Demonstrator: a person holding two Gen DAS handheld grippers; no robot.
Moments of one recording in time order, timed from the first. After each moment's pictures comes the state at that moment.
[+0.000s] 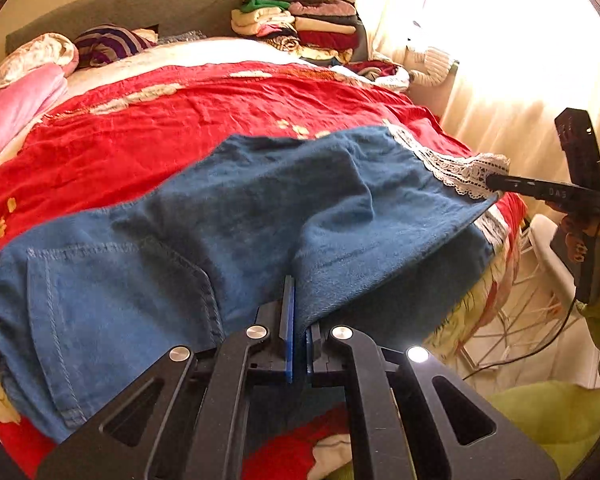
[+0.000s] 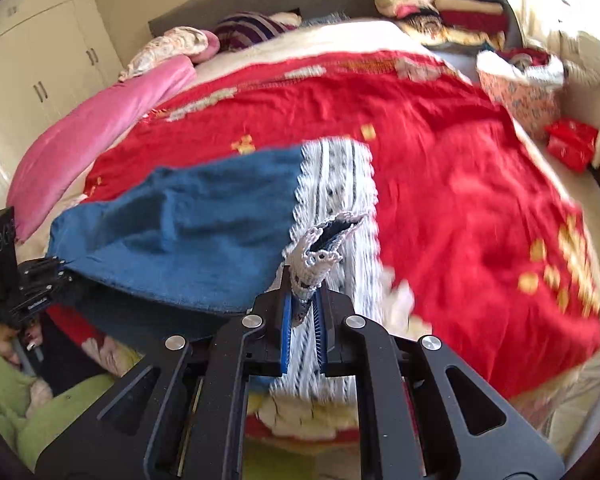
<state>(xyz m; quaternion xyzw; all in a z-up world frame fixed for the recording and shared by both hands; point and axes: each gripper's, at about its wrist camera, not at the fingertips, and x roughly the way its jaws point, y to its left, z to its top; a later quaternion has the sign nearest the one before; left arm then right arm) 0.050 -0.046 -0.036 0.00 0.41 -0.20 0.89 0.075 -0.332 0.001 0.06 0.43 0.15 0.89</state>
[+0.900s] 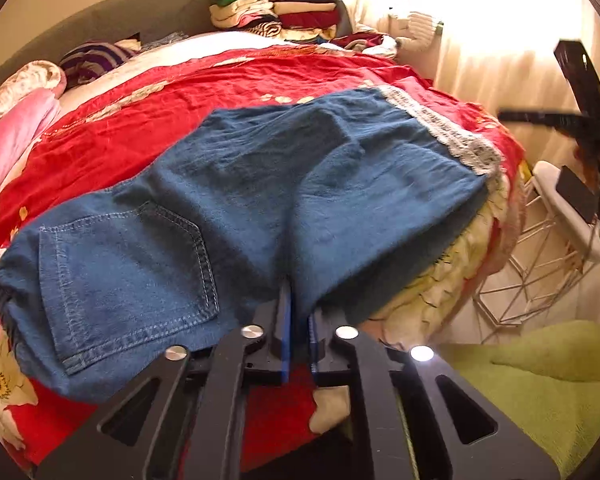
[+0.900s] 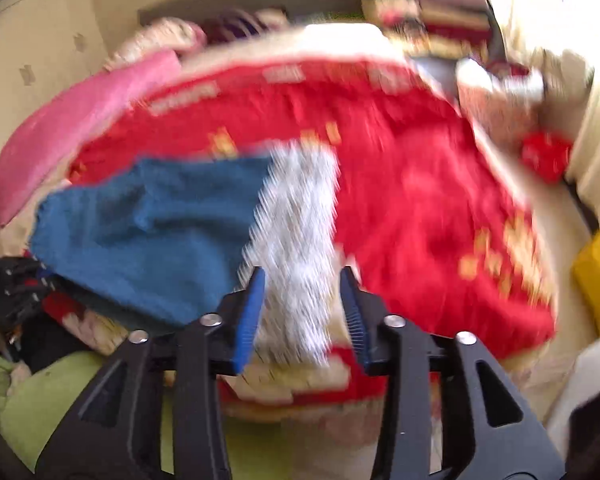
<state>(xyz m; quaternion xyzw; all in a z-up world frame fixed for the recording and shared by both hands) 0.016 -0.052 -0.038 0.08 0.42 -0.20 0.88 0.045 -0.341 0.032 0.01 0.40 0.13 0.91</state>
